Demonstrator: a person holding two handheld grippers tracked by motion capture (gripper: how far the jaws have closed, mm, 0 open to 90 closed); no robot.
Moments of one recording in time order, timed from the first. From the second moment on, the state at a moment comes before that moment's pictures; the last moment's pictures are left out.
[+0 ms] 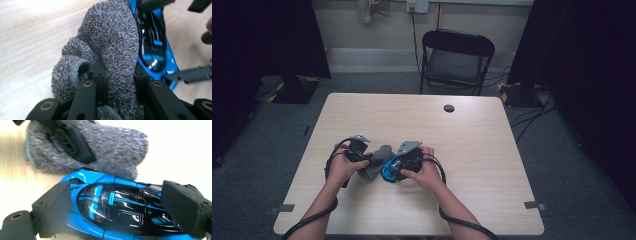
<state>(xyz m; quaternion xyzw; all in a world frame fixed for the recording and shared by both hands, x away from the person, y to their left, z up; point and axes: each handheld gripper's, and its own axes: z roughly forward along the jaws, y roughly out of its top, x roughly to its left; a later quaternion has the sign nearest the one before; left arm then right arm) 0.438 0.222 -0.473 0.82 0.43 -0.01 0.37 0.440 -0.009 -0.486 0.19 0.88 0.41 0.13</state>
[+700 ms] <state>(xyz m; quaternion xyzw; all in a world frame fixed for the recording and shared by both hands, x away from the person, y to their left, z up) 0.487 0.207 -0.449 0.81 0.44 0.05 0.37 0.440 -0.010 -0.487 0.19 0.88 0.41 0.13</state>
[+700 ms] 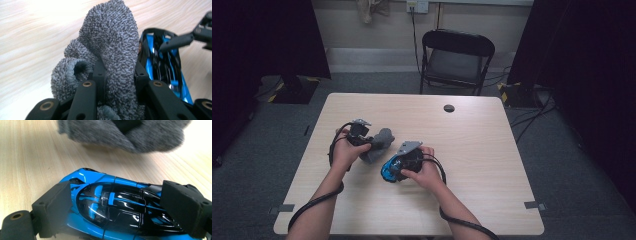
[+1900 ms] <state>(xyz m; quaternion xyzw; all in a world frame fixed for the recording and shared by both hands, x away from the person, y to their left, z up) 0.493 0.174 -0.480 0.80 0.44 0.02 0.39 0.441 -0.010 -0.486 0.18 0.88 0.41 0.13</state>
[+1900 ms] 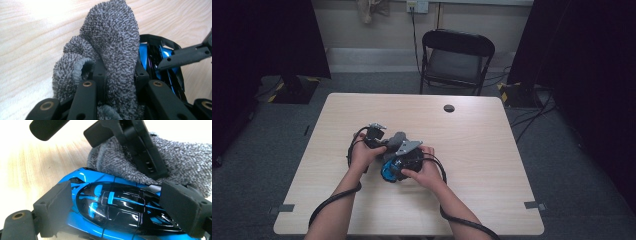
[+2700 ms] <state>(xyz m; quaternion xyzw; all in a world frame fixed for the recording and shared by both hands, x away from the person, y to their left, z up) 0.461 0.207 -0.479 0.81 0.44 0.00 0.39 0.440 -0.010 -0.486 0.18 0.88 0.41 0.13</state>
